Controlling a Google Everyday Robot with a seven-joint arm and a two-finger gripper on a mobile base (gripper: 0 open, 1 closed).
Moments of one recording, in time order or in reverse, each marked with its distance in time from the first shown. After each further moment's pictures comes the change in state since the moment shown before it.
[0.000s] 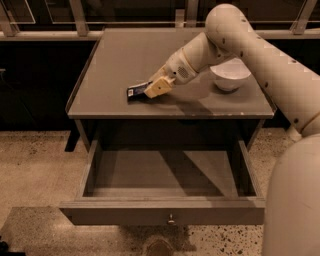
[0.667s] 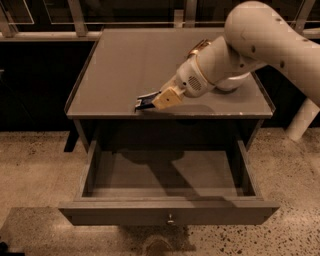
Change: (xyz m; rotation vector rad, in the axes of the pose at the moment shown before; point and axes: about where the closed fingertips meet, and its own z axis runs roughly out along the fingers) arm 0.010 0.084 -0.043 0.106 0.032 0.124
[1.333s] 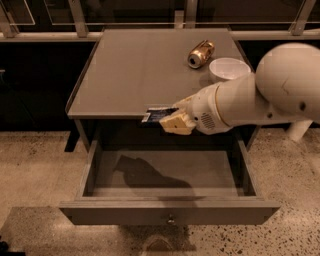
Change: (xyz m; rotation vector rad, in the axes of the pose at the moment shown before) arm 0.033 0.068 -0.035 0.215 -0.109 0.075
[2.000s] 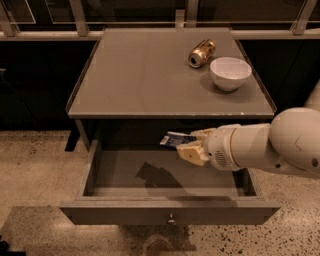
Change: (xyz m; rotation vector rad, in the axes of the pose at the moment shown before) arm 0.087 -0.003 0.009 0.089 -0.030 0.153
